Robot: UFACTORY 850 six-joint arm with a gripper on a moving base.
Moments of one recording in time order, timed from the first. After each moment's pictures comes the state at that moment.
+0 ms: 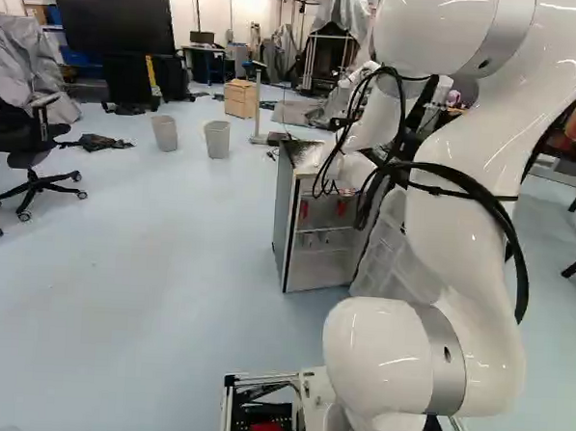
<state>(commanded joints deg) -10.4 -22.2 -46.3 -0.8 55.2 0.0</state>
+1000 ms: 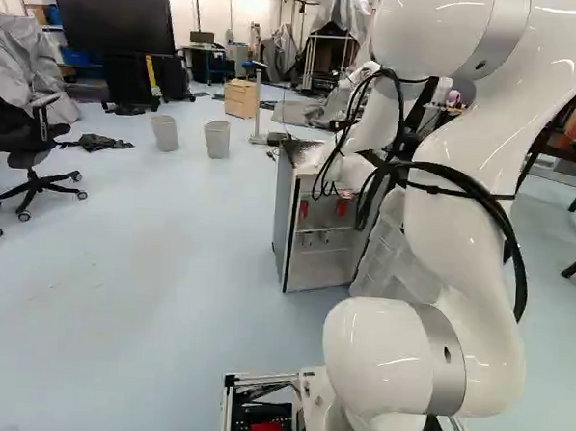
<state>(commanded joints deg) -10.4 -23.0 -46.4 -0.8 55.2 0.0</state>
